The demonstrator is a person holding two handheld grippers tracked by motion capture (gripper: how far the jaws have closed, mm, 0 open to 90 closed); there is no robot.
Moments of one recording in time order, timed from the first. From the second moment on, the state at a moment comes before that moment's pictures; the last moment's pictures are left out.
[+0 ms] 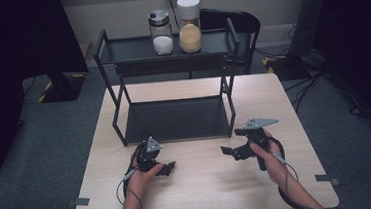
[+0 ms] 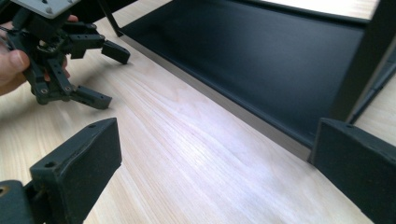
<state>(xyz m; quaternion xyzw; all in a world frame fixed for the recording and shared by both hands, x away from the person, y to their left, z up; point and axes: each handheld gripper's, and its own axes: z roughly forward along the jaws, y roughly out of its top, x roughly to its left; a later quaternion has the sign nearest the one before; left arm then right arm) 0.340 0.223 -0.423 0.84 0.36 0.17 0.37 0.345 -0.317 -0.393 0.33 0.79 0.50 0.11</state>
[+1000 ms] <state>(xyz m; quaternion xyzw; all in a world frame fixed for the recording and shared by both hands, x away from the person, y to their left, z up) 0.340 0.223 -0.423 0.84 0.36 0.17 0.37 0.331 -0.348 -0.414 0.35 0.79 0.48 0.12</state>
